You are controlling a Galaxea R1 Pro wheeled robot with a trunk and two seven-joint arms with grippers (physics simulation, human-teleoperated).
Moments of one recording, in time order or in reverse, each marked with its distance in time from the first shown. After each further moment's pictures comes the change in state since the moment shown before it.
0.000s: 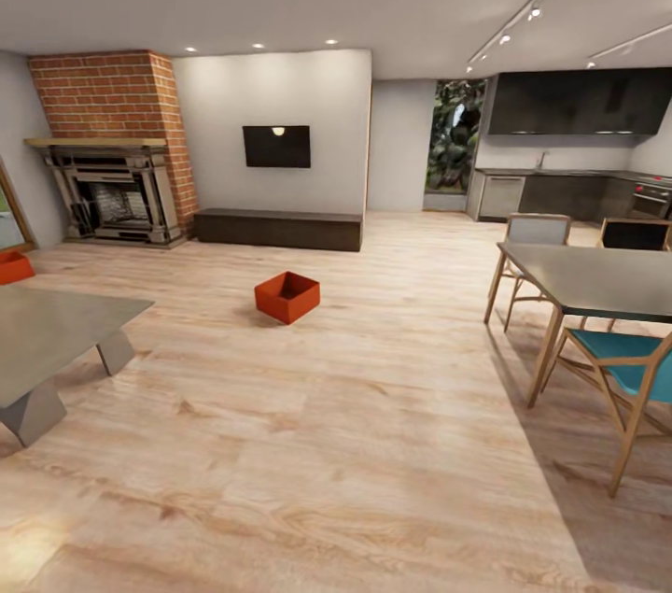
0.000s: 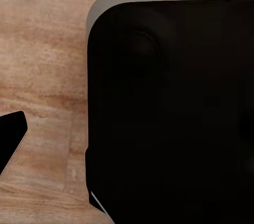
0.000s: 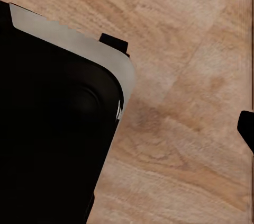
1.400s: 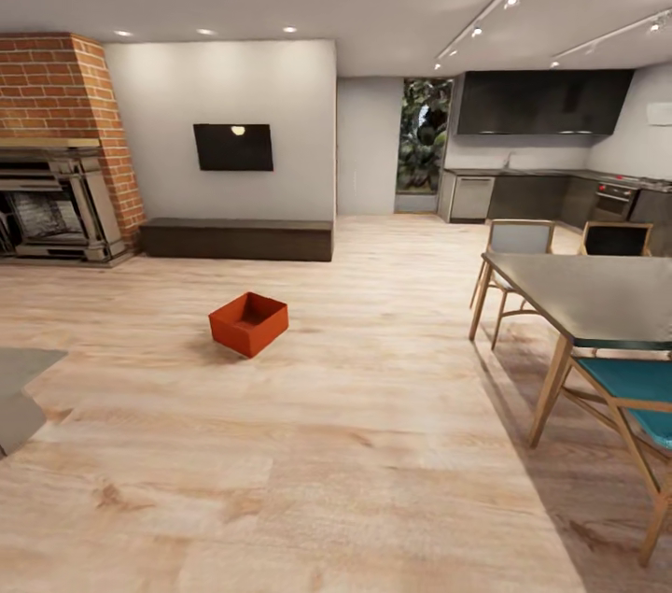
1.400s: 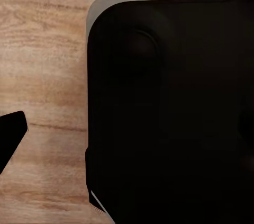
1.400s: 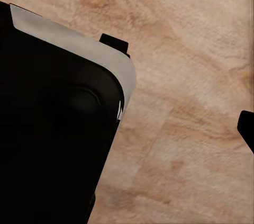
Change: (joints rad) left arm 0.000 0.000 0.000 0.000 0.000 0.003 0.000; right arm 0.000 0.001 -0.001 0.000 -0.002 0.000 -0.001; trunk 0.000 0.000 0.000
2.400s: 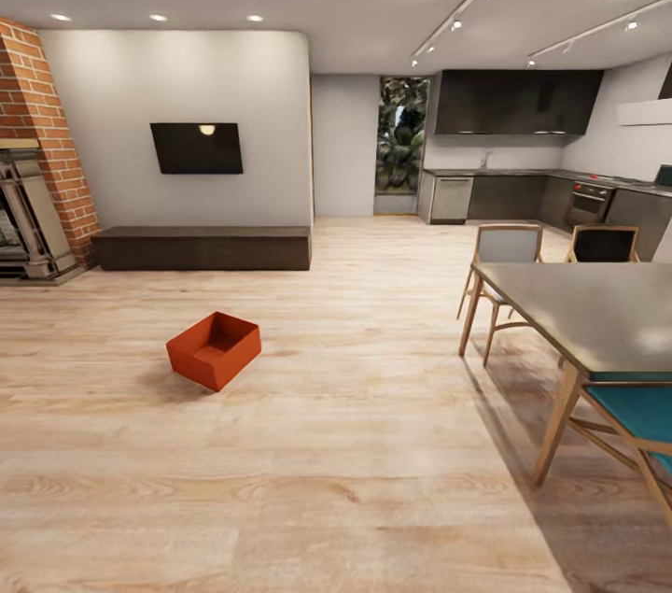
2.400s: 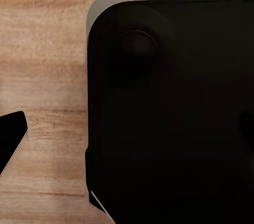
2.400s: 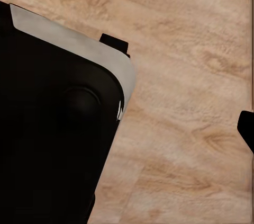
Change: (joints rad) left arm 0.000 0.000 0.000 0.000 0.000 0.000 0.000; right arm 0.000 0.000 0.001 0.000 0.000 0.000 0.000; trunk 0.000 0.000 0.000
